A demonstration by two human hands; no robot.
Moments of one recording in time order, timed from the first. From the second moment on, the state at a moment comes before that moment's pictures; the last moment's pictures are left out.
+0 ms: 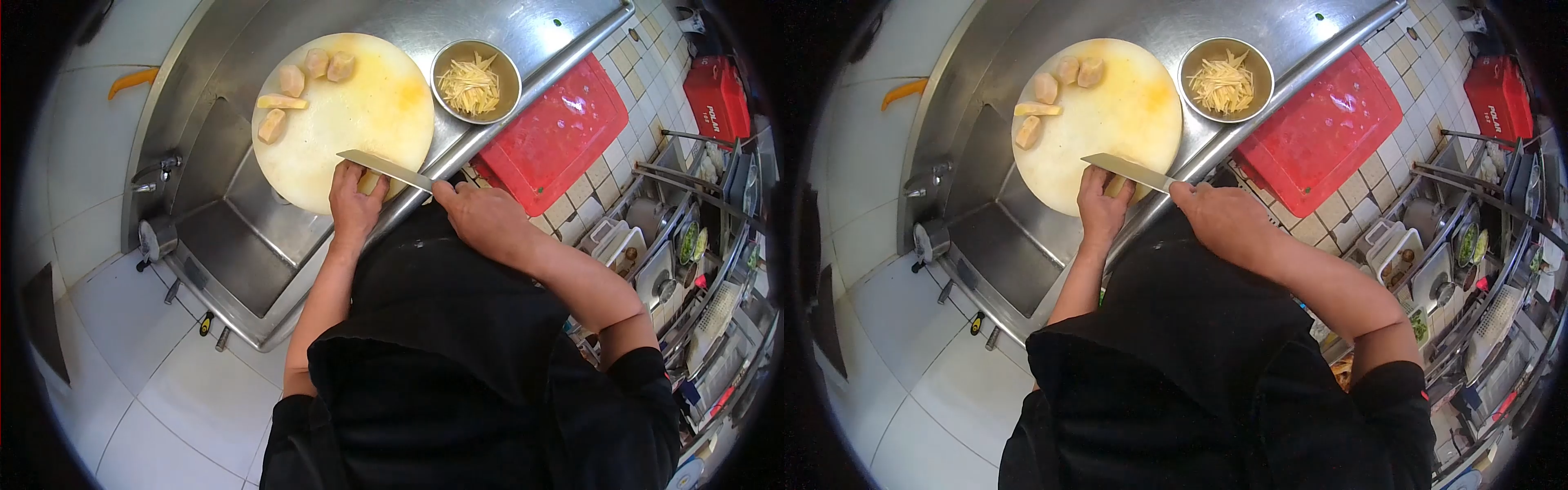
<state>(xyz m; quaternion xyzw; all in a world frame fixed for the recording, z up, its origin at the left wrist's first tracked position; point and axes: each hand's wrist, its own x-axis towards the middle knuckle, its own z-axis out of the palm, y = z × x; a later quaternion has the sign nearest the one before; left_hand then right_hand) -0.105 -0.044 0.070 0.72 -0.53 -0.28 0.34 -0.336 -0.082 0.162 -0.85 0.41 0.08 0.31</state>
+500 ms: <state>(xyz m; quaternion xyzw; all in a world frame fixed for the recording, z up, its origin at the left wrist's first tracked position) -0.104 -0.043 0.063 0.70 -0.54 -0.28 0.37 -0.325 -0.097 0.149 -0.86 0.39 0.00 0.33</state>
